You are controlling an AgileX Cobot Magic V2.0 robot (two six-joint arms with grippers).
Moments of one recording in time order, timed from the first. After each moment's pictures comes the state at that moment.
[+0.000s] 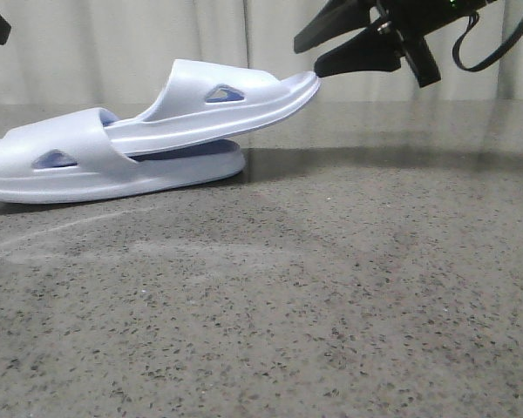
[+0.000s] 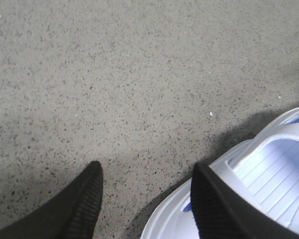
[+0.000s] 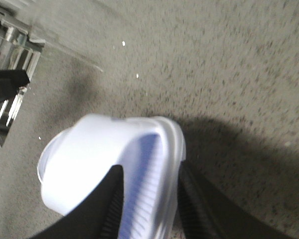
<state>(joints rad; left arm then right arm) 0.15 1.59 -1.28 -0.93 0.92 0.87 0.09 1.76 -1.31 1.33 0.87 -0.91</state>
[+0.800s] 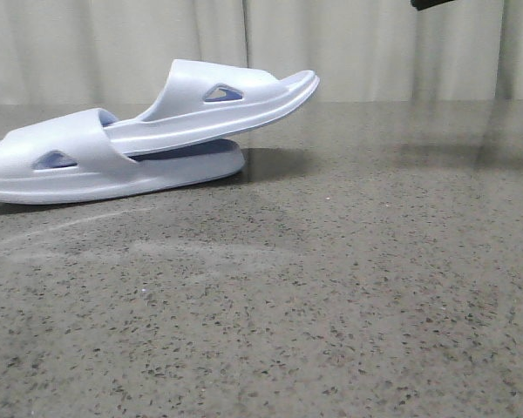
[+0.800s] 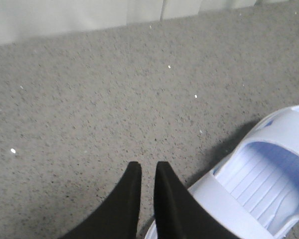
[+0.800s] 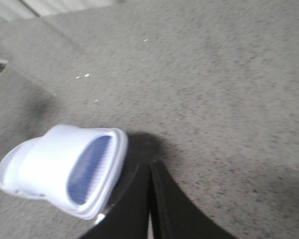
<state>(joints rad) 0.15 1.38 -1.22 -0.94 0.84 1.01 -0.09 1.54 -1.24 1.16 0.85 -0.92</state>
